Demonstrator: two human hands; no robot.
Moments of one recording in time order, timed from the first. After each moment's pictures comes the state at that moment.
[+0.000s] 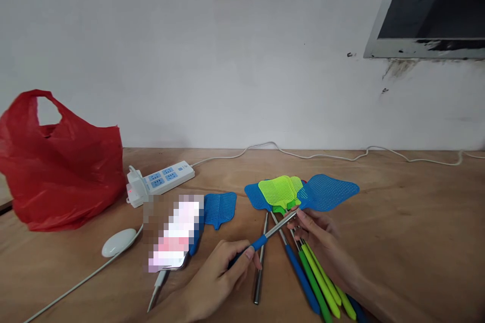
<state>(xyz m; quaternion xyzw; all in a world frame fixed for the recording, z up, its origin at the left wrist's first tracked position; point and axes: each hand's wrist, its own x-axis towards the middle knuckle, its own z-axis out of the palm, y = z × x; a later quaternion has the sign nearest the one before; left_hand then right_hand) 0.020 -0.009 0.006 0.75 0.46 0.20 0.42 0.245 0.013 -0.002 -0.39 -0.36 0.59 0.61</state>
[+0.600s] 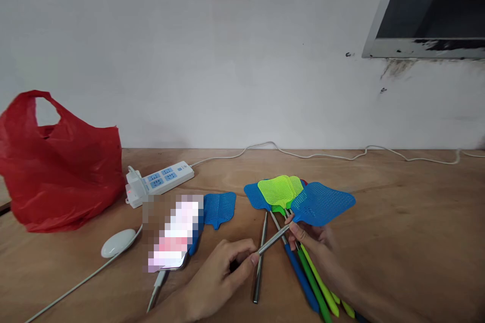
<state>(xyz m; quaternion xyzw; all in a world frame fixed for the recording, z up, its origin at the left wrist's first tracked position) 0.021 -0.006 0.004 0.79 0.43 0.21 0.38 0.242 0.008 -0.019 -0.43 -0.47 0.50 0.59</state>
